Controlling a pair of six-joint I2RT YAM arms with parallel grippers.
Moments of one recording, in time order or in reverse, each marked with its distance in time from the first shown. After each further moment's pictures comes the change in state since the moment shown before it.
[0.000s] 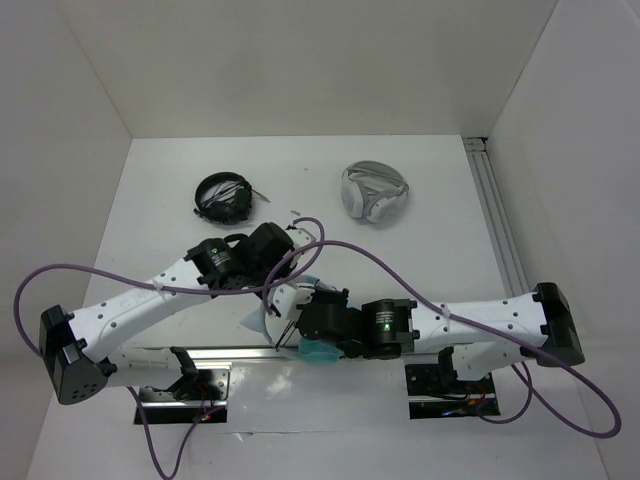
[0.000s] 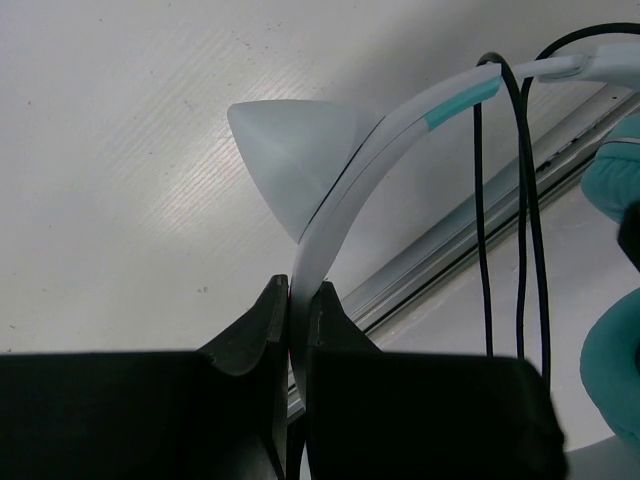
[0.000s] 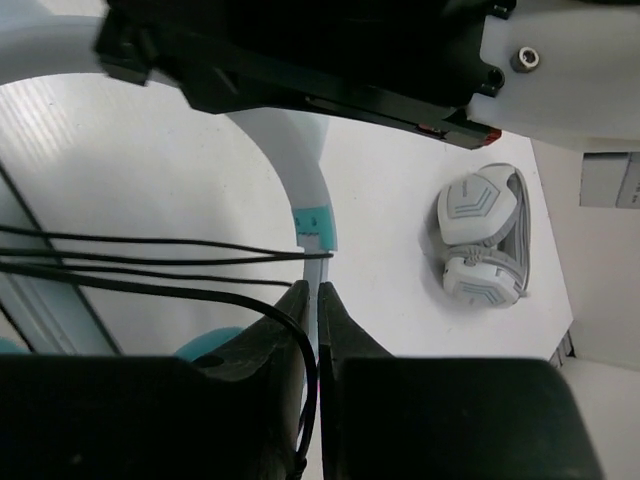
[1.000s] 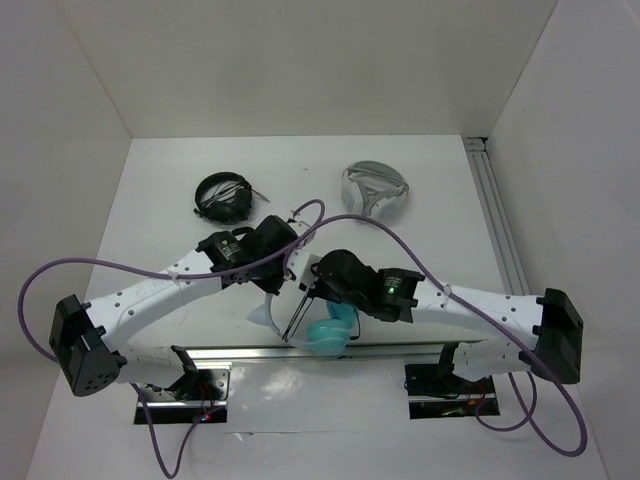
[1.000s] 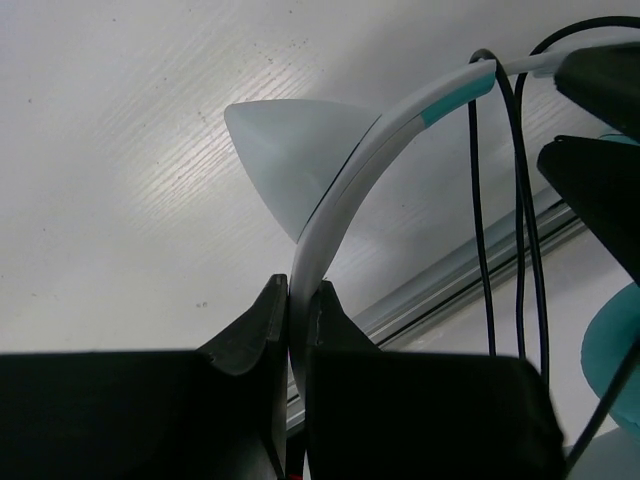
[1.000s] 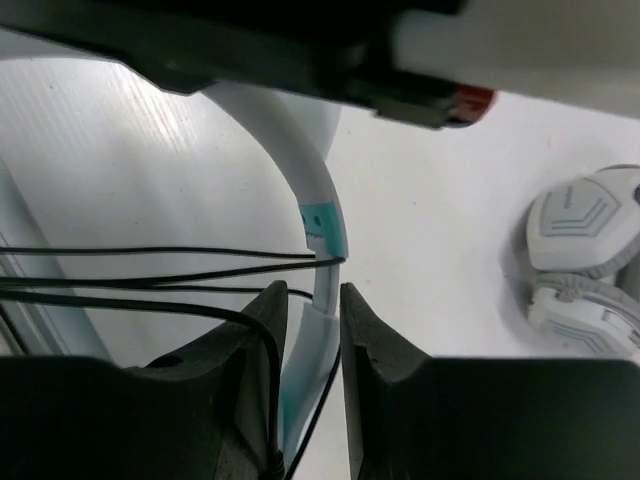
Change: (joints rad) left arm 0.050 0.079 0.000 0.043 0.008 -0.028; right arm -0.364 -0.030 -0.124 0.148 -0.467 -0.093
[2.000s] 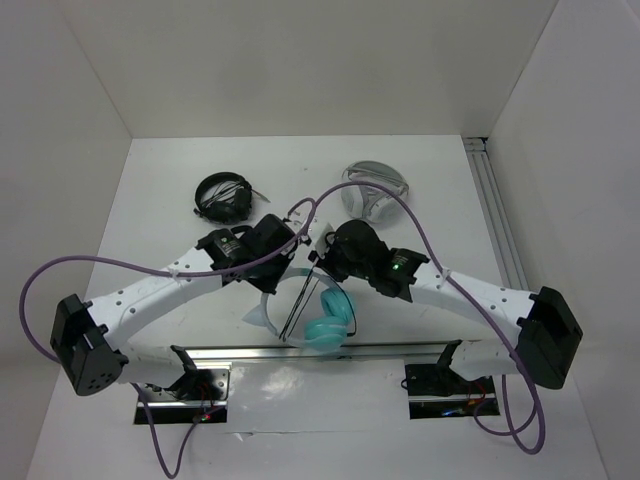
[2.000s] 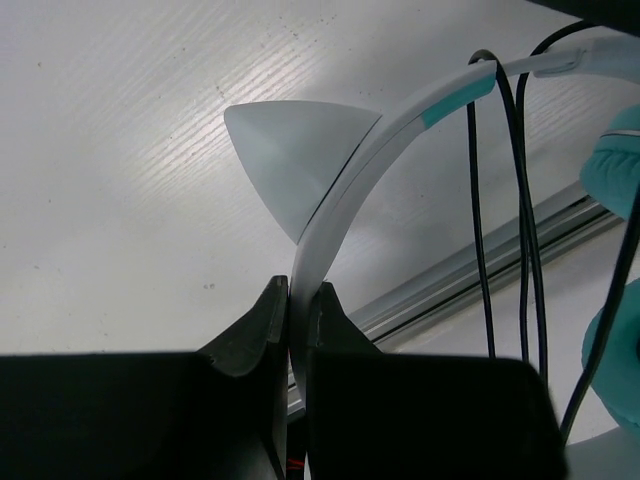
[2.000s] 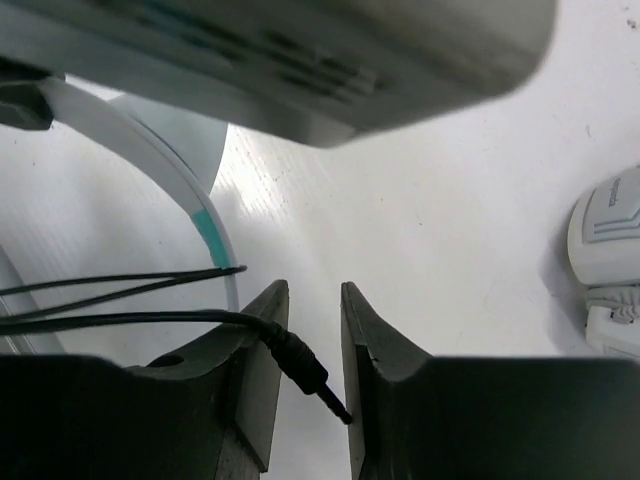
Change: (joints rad) left arm 0.026 0.012 0.005 -0.044 -0.013 -0.025; right arm -0.254 0.037 -0.042 0.150 -0.283 0.060
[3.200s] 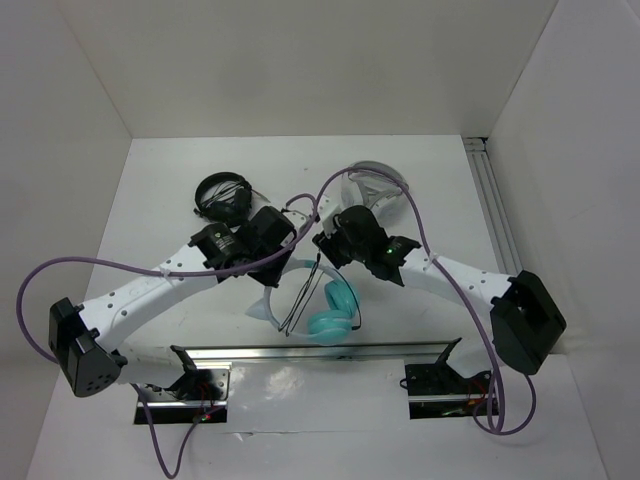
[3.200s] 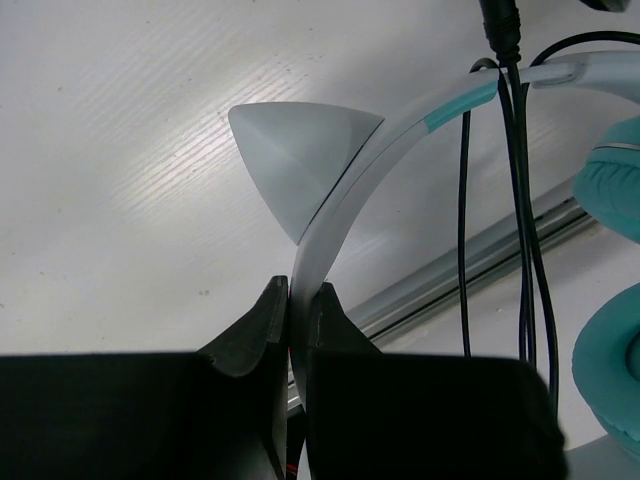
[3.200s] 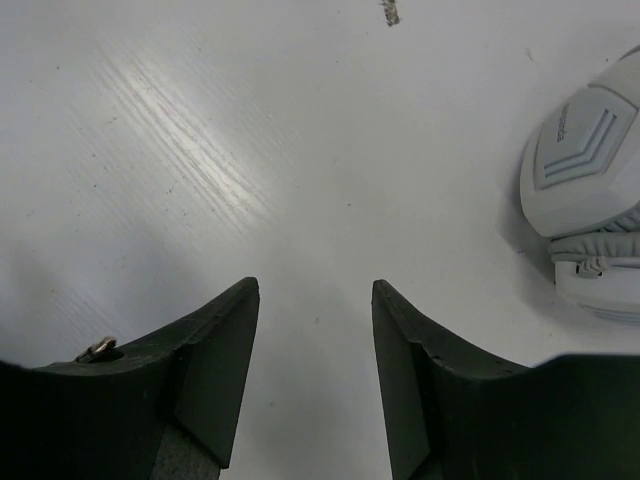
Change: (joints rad) left arm 0.005 -0.011 0.084 -0.027 -0.018 -0.038; right arm -0.129 0.120 0.009 0.095 0.032 0.079
